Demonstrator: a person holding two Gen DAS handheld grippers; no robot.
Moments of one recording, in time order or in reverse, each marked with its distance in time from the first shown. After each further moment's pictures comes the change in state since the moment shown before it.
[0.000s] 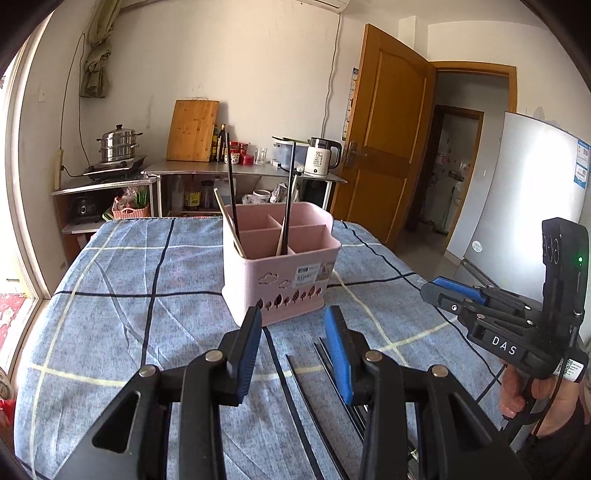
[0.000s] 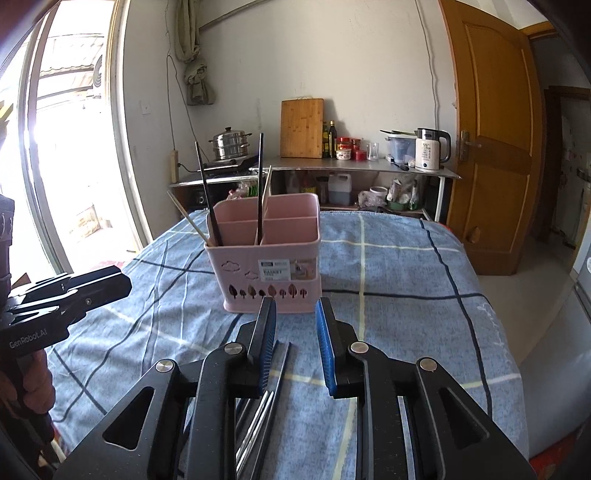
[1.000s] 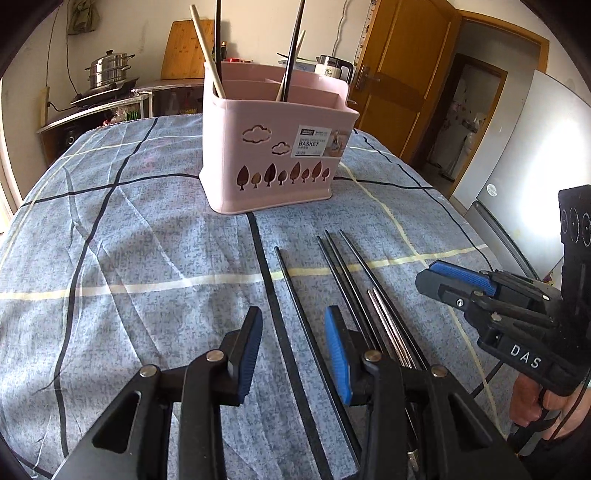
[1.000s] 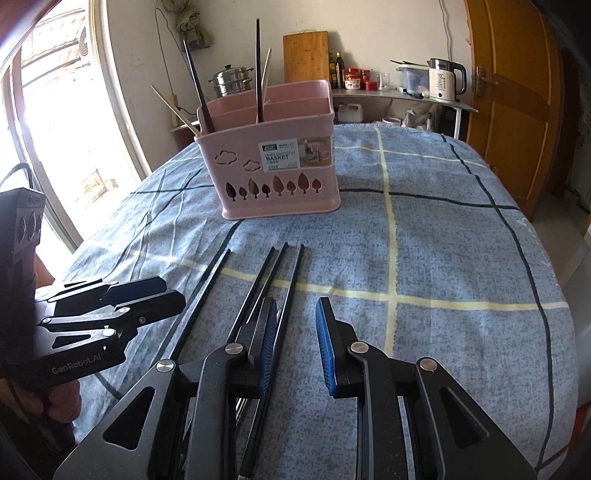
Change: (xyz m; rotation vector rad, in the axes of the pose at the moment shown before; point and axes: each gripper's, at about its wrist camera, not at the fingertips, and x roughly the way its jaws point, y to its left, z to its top) left arm 0.079 -0.008 -0.066 -0.051 0.309 -0.004; right arm 0.058 -0.001 -0.060 0.037 0.274 0.063
